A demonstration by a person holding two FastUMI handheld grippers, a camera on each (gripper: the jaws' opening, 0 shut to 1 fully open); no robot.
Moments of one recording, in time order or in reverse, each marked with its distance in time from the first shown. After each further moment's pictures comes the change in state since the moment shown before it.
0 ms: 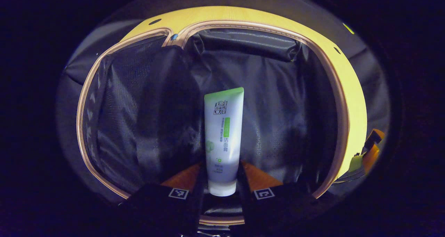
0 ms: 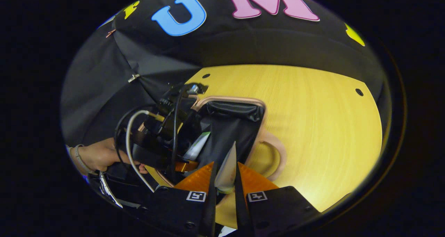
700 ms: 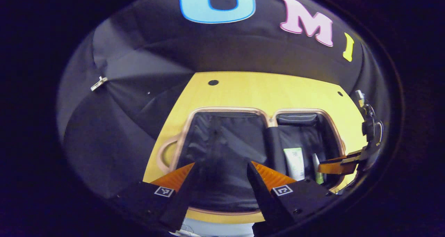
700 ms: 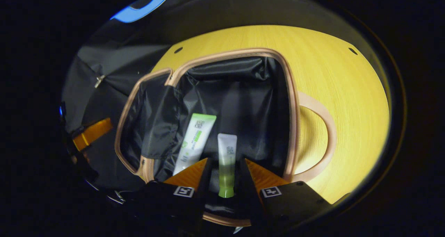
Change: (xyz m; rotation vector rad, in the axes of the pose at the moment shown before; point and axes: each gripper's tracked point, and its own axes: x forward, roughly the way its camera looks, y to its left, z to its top) left arm -0.141 0.234 0.039 -0.127 -0.511 0.202; right arm 0.075 0.032 -0.028 0.276 0.144 -0.105
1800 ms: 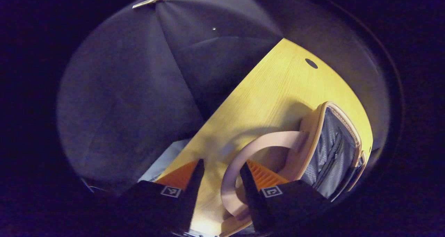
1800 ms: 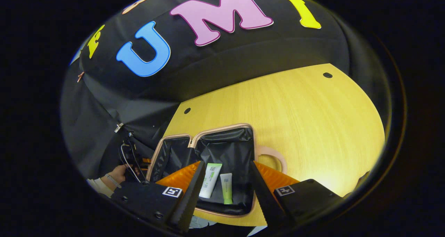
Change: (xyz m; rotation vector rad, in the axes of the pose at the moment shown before) left arm 0.126 0.146 -0.031 -0.394 0.330 0.092; right arm -0.139 -0.021 0.091 0.085 -0.400 0.031
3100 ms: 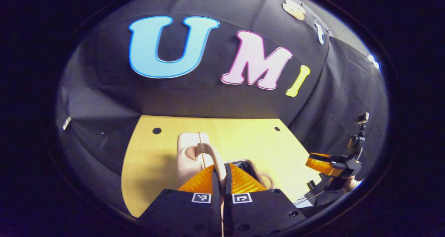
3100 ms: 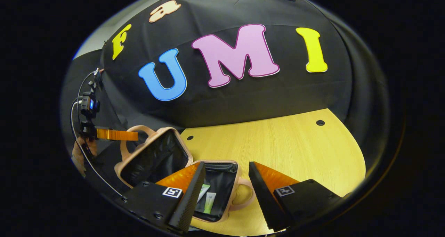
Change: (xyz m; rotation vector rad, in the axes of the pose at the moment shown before) left arm -0.363 -0.336 -0.051 0.598 -0.402 -0.770; right arm -0.088 -0.018 0.090 -0.174 -0.279 0.055
